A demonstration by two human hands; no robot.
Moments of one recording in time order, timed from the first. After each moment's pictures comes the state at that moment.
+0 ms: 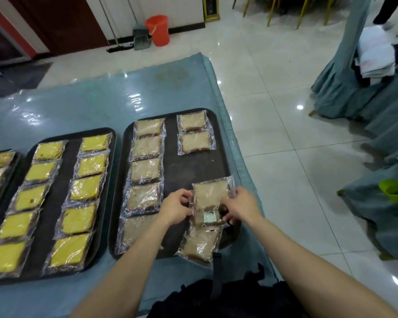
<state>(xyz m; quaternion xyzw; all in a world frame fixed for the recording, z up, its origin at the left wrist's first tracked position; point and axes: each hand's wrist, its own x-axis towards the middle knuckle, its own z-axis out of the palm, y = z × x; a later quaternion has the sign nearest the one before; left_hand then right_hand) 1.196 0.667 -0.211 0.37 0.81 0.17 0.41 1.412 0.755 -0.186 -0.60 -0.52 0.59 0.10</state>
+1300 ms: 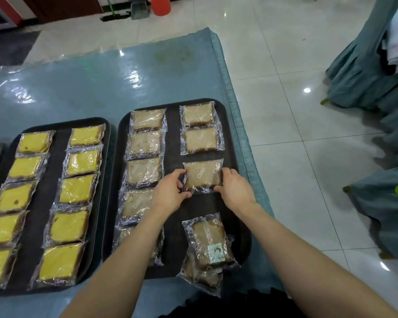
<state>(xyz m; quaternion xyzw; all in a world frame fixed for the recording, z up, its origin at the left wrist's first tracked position) 1.149 0.721 -0.217 0.46 0.84 0.14 0.27 1.349 0.822 -0.217 -0.50 -0.83 0.24 -0.01</state>
